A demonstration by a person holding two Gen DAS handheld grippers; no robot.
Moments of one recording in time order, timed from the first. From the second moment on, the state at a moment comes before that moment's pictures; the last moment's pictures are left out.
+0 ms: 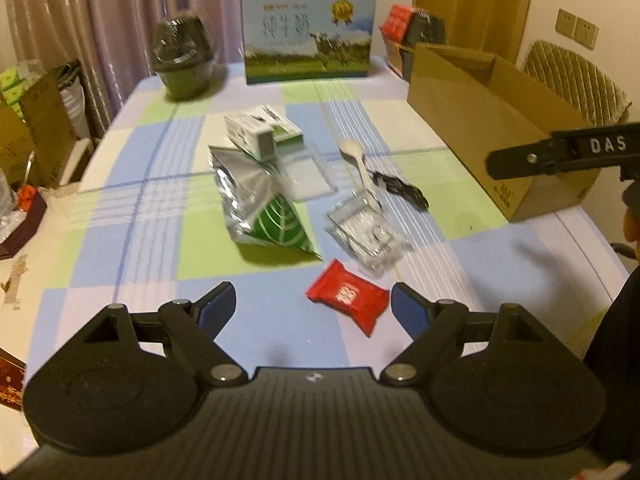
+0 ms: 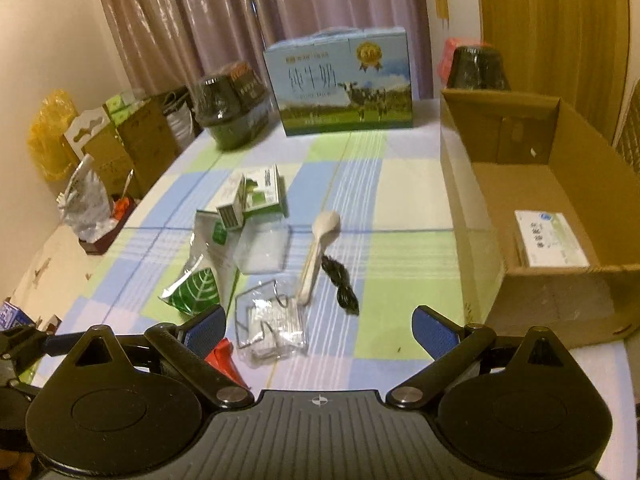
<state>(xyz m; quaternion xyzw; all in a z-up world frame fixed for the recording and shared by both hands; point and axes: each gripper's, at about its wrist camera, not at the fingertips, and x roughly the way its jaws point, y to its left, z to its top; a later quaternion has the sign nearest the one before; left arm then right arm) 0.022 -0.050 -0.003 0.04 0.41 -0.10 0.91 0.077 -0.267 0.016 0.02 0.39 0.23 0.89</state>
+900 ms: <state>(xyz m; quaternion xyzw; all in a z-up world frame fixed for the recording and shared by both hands) 0.079 -0.082 -0.083 0.21 0.45 -0.28 0.82 0.108 -0.243 -0.045 -0.05 0.43 0.28 0.86</state>
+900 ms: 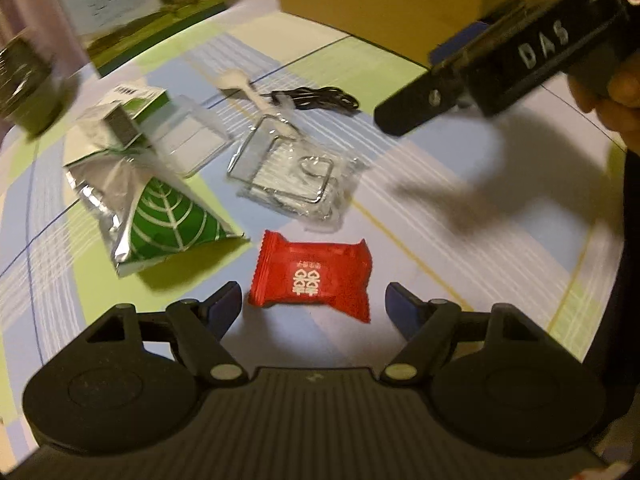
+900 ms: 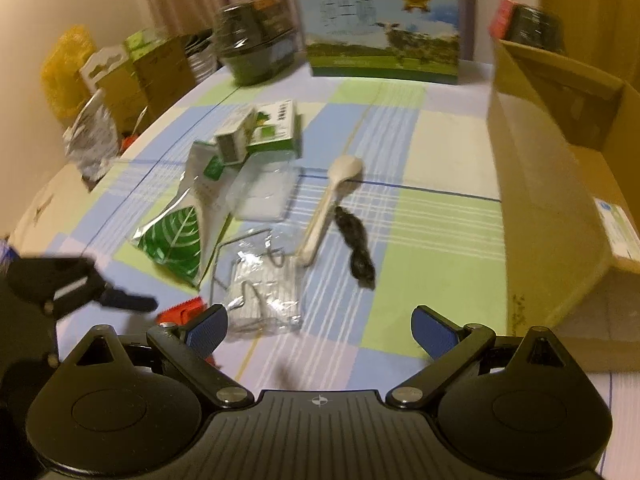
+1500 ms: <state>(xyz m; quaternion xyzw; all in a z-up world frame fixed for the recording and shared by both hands) 0.103 -0.064 -0.080 0.23 0.45 -0.35 0.79 0.105 -0.192 -0.066 -0.16 0.42 0.35 0.82</state>
